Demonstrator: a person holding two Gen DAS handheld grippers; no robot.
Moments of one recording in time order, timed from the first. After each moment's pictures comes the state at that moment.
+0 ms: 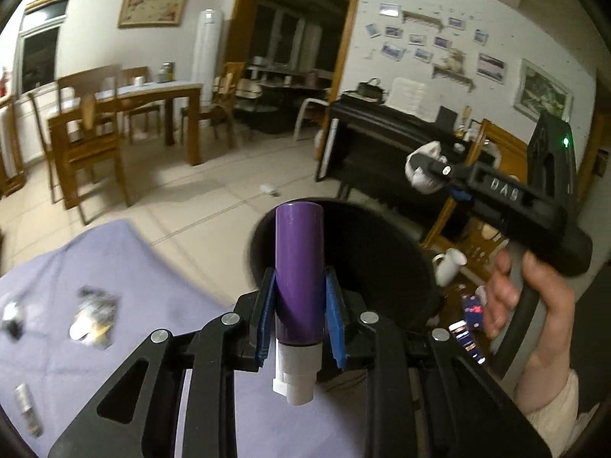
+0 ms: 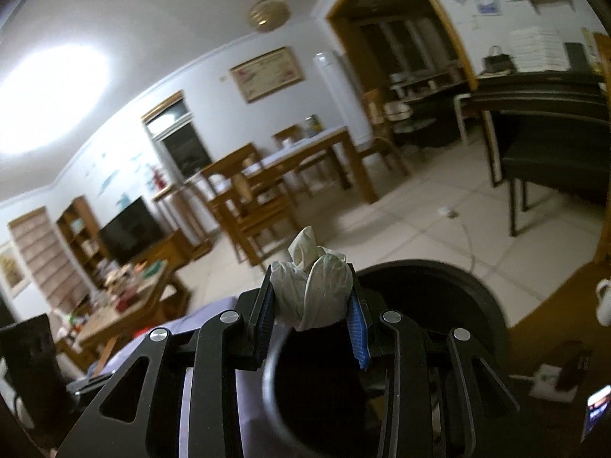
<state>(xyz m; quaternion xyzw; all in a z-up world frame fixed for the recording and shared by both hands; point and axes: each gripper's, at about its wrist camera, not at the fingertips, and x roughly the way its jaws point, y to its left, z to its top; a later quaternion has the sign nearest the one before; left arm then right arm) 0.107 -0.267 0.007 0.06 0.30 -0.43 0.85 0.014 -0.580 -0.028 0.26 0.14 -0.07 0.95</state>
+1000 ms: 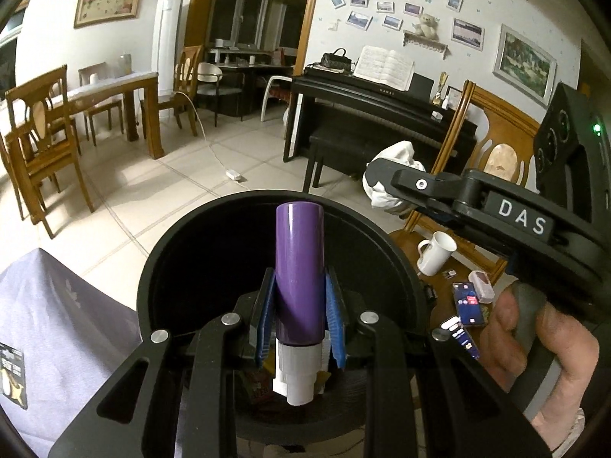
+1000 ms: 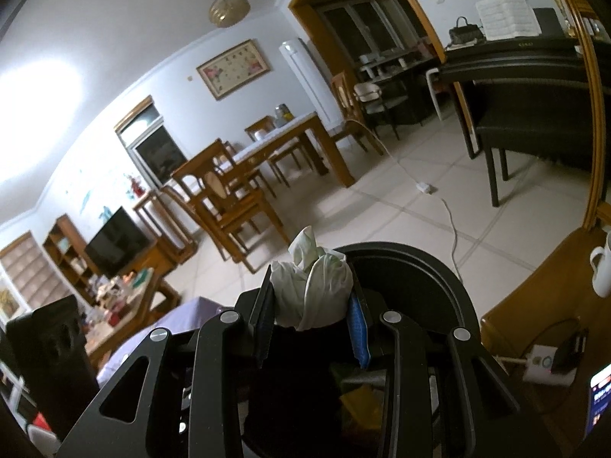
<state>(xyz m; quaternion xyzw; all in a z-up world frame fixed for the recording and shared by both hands) 0.112 -0.374 -0.021 0.10 0.32 -0.47 0.82 0.044 -0.622 -0.083 0.30 0.17 -0.09 0.93</state>
